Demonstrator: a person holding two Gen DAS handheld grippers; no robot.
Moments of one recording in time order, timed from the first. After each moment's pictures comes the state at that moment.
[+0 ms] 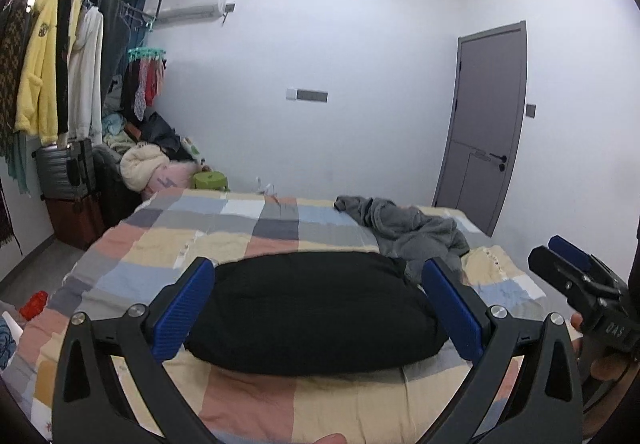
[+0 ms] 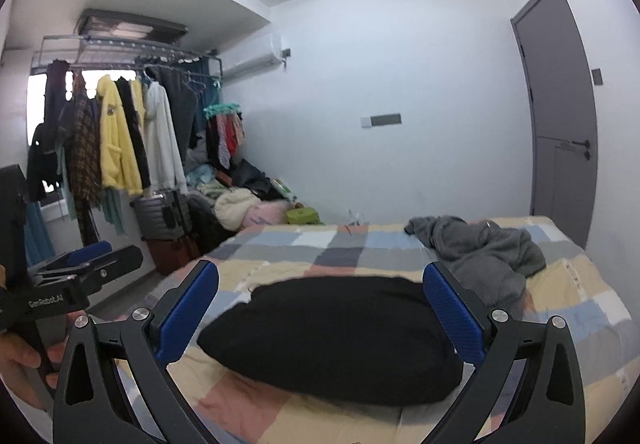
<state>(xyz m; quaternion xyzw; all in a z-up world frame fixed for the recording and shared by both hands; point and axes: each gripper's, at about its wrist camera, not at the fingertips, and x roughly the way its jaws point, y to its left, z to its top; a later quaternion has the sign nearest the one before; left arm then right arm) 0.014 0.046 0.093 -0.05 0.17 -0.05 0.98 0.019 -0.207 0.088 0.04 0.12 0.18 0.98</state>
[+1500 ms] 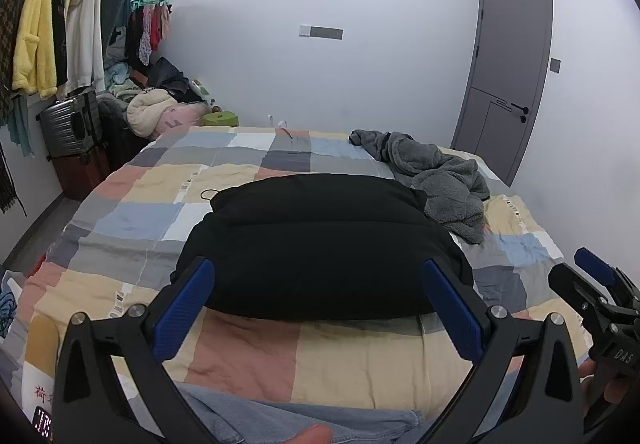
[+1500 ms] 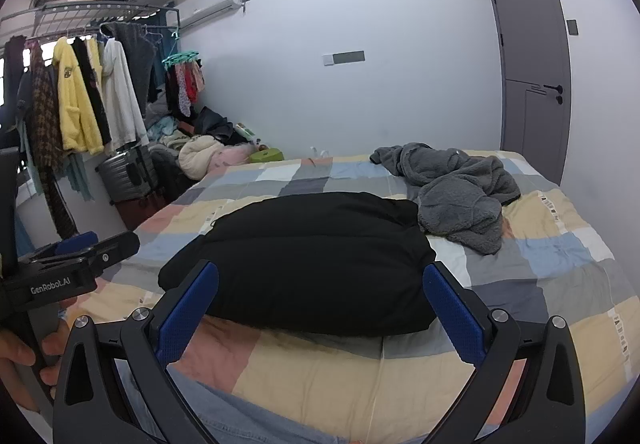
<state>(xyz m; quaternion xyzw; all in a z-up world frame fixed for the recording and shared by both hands) 0.042 0.025 0.023 -0.05 0.28 -0.02 0.96 0.027 -0.219 0.024 0.04 0.22 0.12 0.97</state>
